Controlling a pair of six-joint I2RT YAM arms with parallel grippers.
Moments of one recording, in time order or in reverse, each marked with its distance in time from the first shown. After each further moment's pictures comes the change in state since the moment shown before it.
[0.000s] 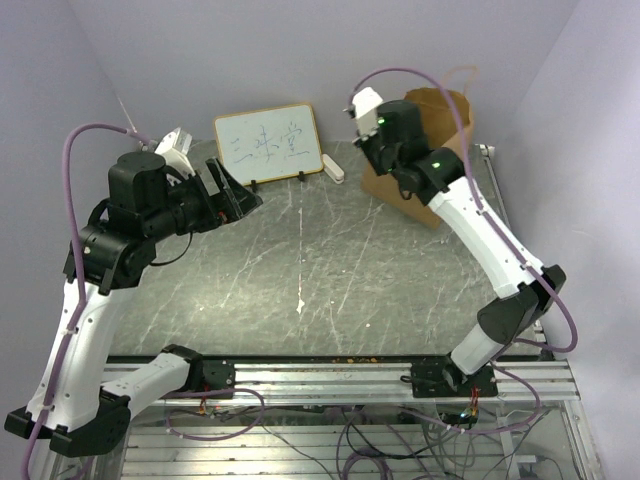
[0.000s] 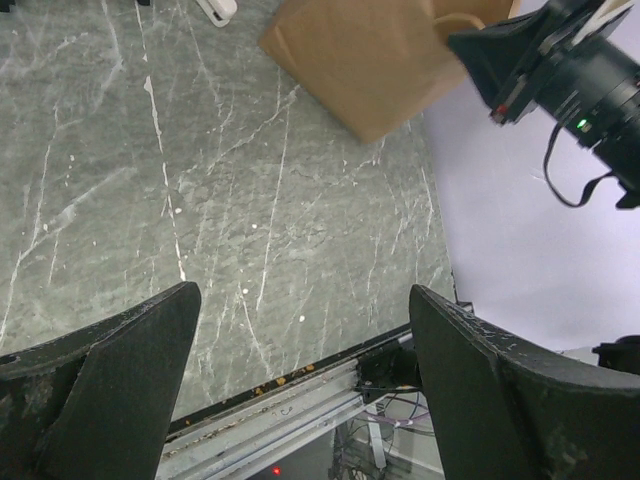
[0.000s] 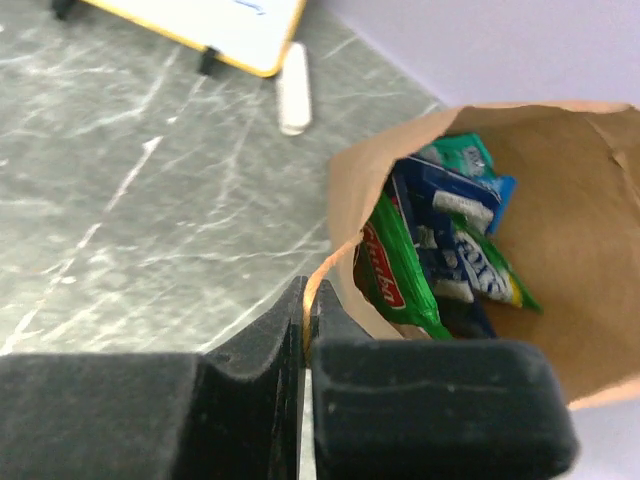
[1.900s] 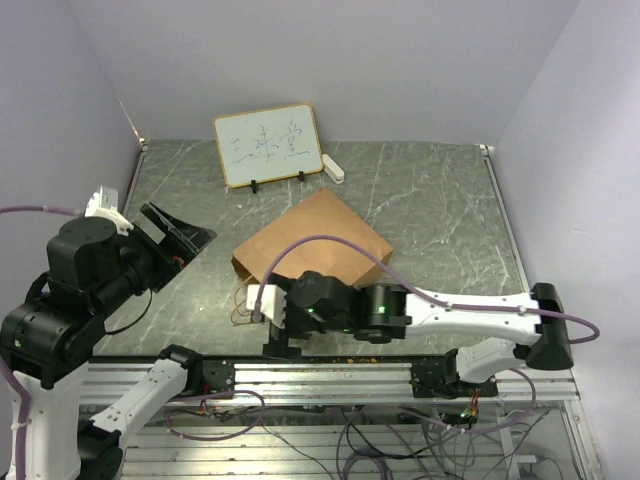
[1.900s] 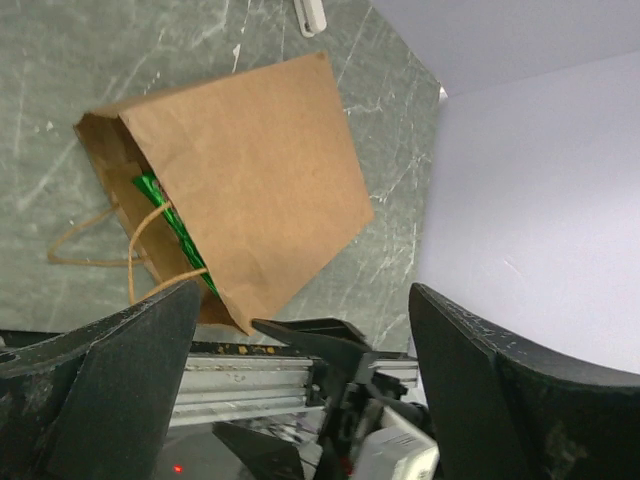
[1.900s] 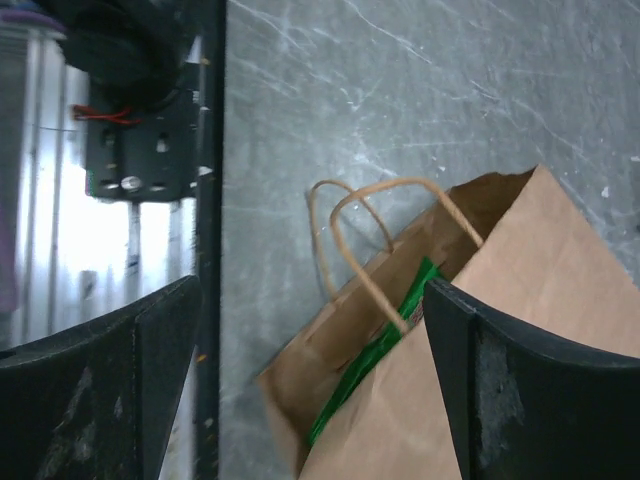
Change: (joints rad) left arm 0.003 -0.175 0.120 -0.336 -0.253 -0.256; right arm 0.795 -0.161 -0.645 0.484 -0.278 -0.028
